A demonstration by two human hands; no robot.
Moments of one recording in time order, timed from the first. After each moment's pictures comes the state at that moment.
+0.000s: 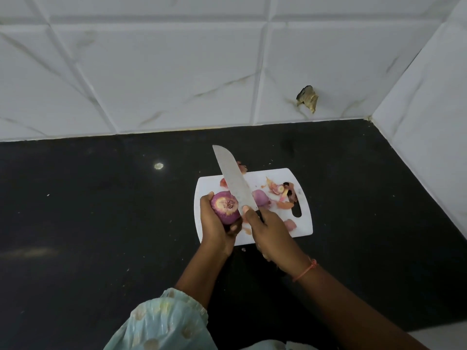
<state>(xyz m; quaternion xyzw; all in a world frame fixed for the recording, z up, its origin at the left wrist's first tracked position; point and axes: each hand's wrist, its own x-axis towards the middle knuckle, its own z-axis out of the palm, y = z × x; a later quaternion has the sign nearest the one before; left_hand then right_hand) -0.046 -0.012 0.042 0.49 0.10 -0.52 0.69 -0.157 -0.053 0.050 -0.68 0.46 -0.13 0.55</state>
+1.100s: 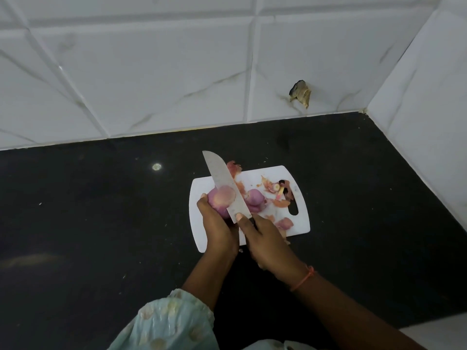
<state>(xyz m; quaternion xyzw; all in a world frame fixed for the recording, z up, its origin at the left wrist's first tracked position) -0.065 -0.026 0.048 0.50 0.10 -0.47 0.72 -0.160 -0.042 0.054 -0.66 0.46 -0.13 0.59</state>
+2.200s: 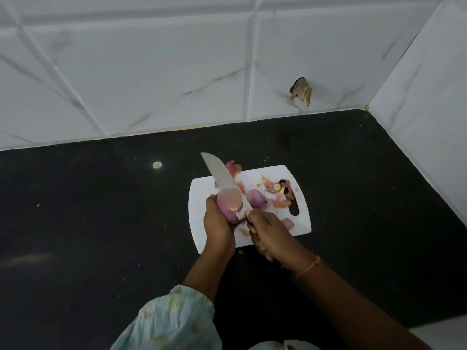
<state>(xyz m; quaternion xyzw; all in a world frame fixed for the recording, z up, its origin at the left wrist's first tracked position) -0.055 -0.032 0.038 0.61 0.06 -0.46 0.64 -0.162 -0.071 0.044 -0.61 0.47 -0.06 0.63</state>
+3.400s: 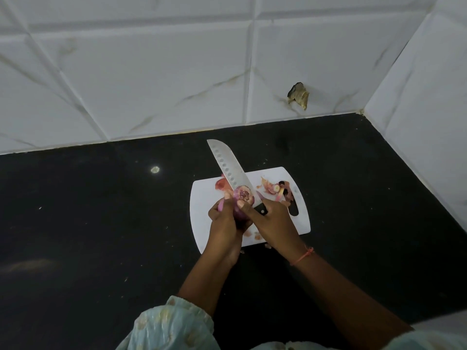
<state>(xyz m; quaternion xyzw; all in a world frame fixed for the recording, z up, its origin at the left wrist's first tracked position) -0.058 -0.021 0.035 0.56 0.01 -0.54 0.63 -0.154 -0.084 0.026 -0.71 0.45 -0.21 0.50</state>
